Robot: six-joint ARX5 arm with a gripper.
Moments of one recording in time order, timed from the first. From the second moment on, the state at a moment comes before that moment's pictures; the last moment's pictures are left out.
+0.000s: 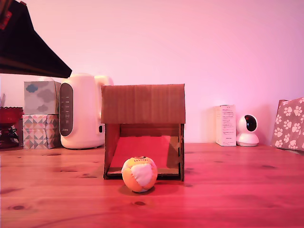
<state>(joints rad) -0.58 0.77 0.40 -0.02 0.26 -0.05</state>
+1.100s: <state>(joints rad) -0.67 1.28 0.40 0.43 0.26 0.00</state>
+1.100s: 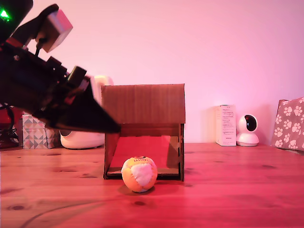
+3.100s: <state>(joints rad) -0.73 1.72 0.60 0.51 0.07 -0.23</state>
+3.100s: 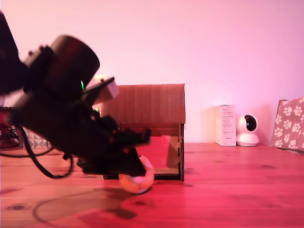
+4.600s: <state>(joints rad) -0.79 0.89 0.48 0.33 0.02 -0.11</state>
